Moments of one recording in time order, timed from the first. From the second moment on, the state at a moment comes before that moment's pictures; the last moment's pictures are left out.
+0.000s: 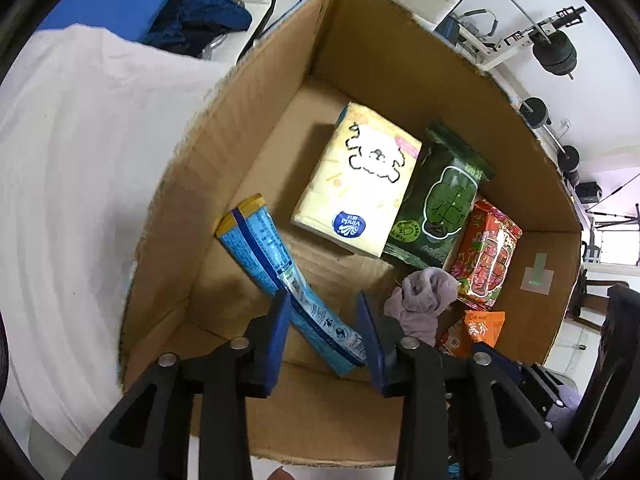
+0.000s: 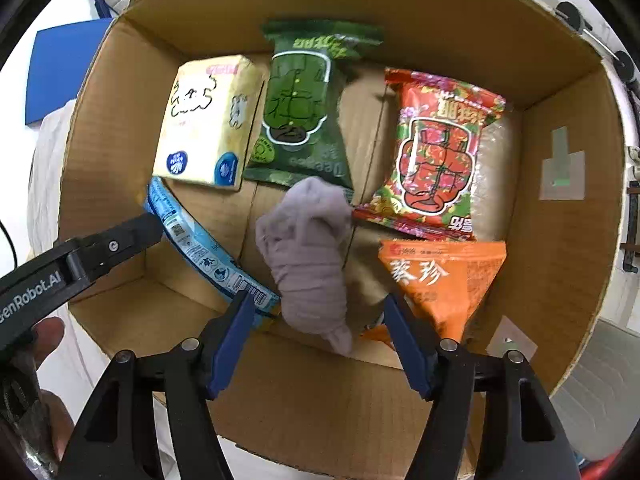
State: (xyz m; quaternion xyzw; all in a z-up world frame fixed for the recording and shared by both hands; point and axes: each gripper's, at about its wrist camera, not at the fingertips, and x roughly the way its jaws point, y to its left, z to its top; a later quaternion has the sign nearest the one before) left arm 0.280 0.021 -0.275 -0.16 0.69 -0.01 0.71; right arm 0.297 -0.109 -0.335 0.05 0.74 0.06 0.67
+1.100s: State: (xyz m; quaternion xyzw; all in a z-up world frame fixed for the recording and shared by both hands) left arm 0.234 -0.010 -0.210 0.05 0.58 -0.04 0.81; right arm 0.236 -0.140 -0.269 0.07 0.65 -0.08 0.76
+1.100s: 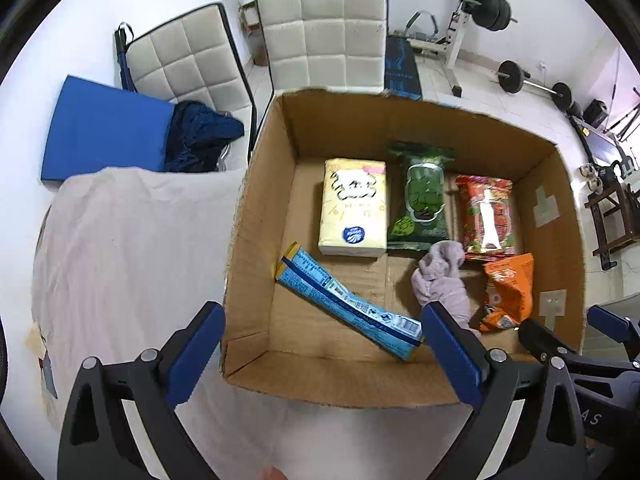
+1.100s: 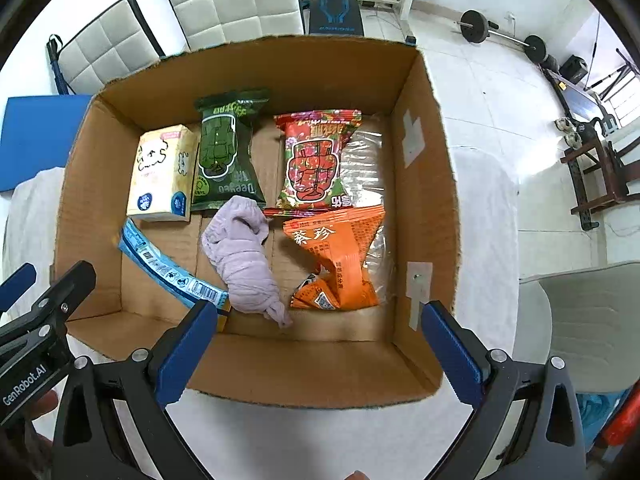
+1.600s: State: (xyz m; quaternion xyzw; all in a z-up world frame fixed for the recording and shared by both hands) left arm 0.137 -0.004 -0.107 0.06 0.52 -0.06 0.85; right arm 0.146 -0.135 -0.153 0.08 0.56 -0.09 0.82
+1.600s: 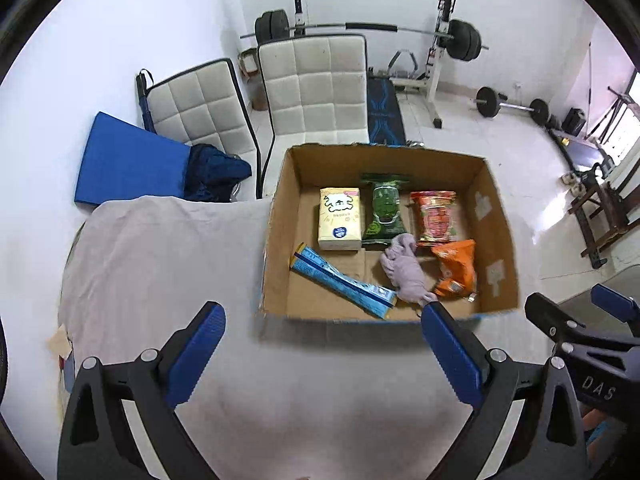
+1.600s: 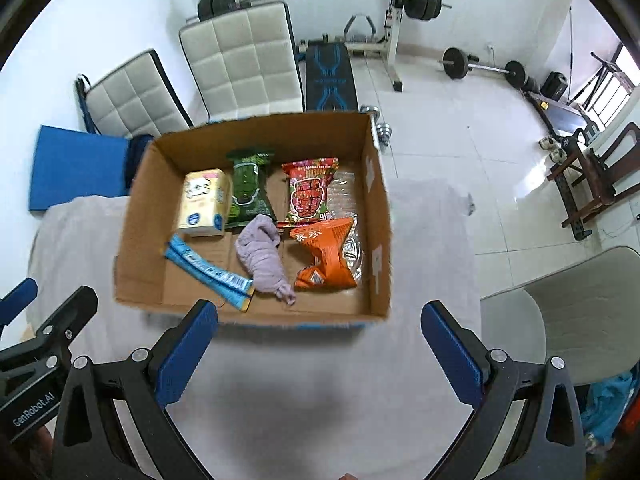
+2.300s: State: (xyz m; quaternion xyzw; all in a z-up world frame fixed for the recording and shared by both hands) left arm 0.014 0.022 0.001 0.03 0.48 -0.09 0.87; right arm -0.035 -0.094 0.003 0.08 0.47 -0.06 0.88
